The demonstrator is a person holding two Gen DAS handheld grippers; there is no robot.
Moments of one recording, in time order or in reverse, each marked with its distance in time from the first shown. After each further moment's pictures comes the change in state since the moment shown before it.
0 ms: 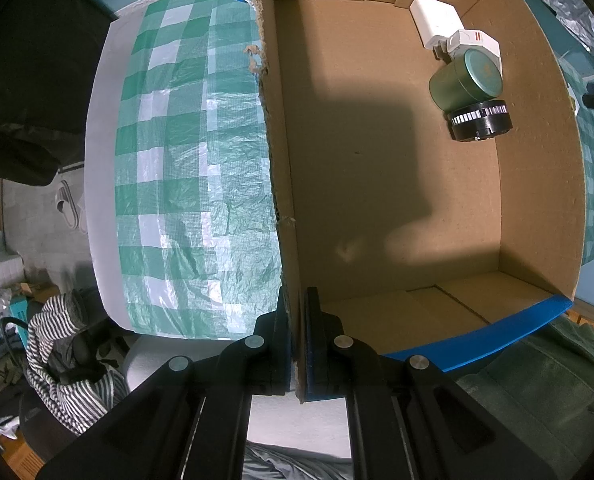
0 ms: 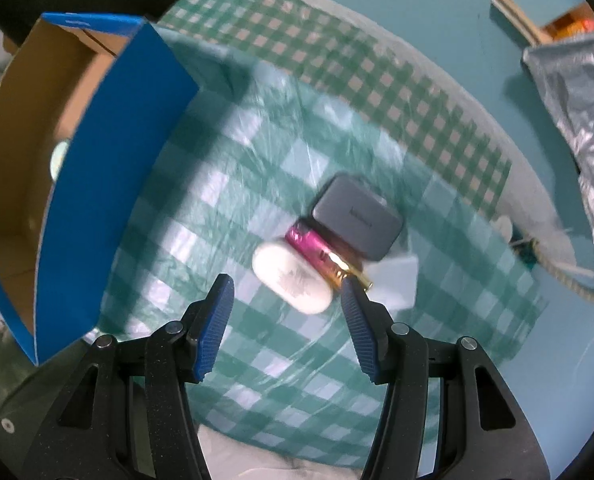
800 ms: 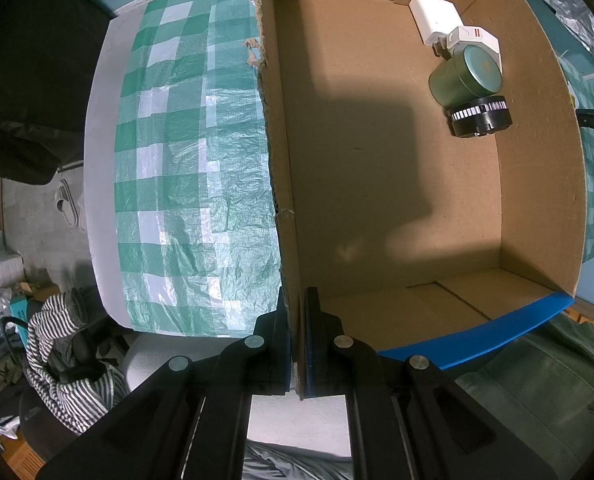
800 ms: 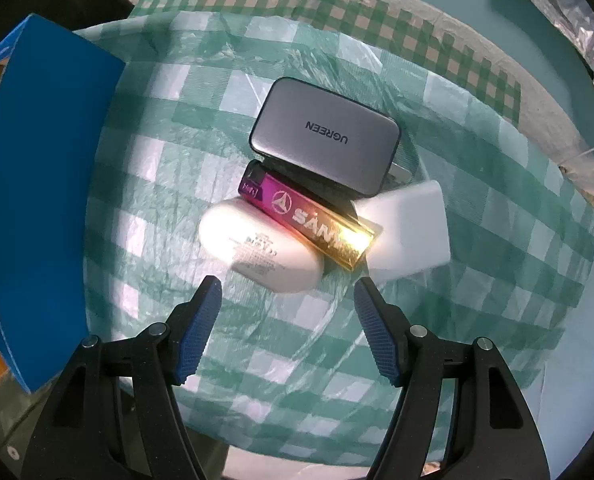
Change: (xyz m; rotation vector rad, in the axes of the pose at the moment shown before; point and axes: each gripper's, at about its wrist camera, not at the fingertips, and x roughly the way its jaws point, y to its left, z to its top) left arm 0.002 0.000 -0.002 0.000 0.000 0.001; right arm 0.056 -0.040 -0.022 0.207 0.042 0.100
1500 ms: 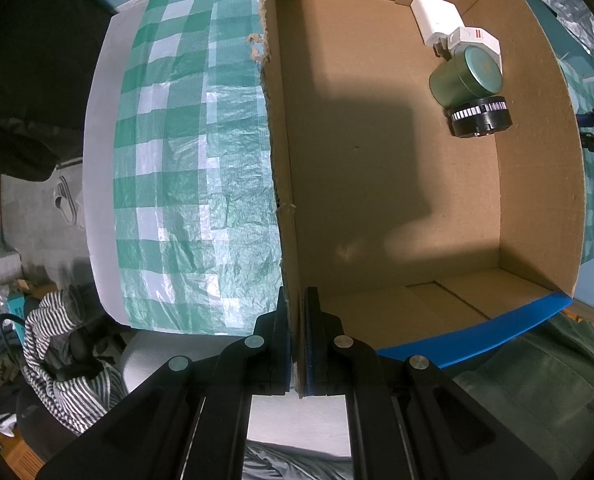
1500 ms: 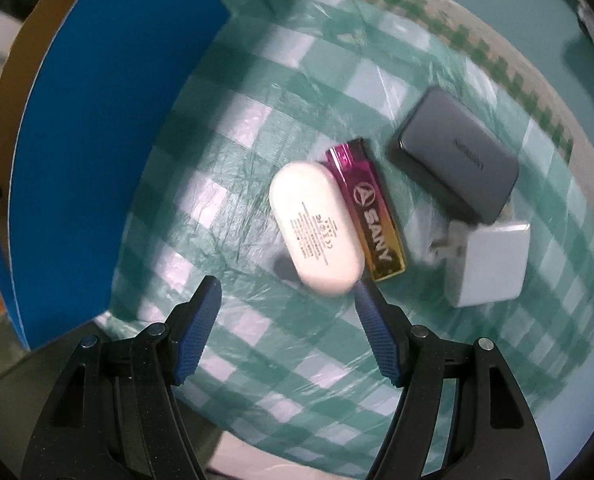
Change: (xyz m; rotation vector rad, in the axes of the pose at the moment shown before) left arm 0.000 -0.003 -0.003 -0.009 0.004 -0.008; right arm 0.011 0.048 -0.007 -0.246 0.015 0.049
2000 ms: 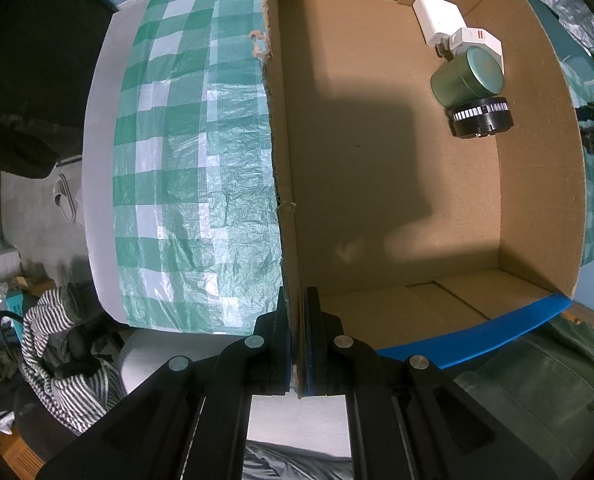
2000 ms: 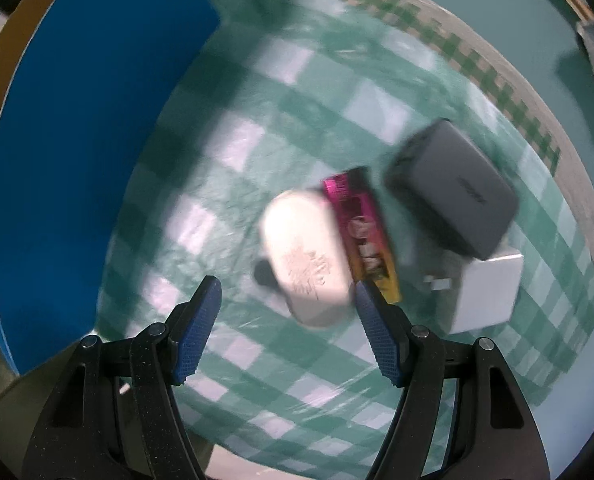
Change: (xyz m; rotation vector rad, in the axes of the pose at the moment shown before) left arm 0.002 0.001 0.001 -0.009 0.002 -0.006; right arm 0.010 0.012 0.014 -0.009 0.017 -0.038
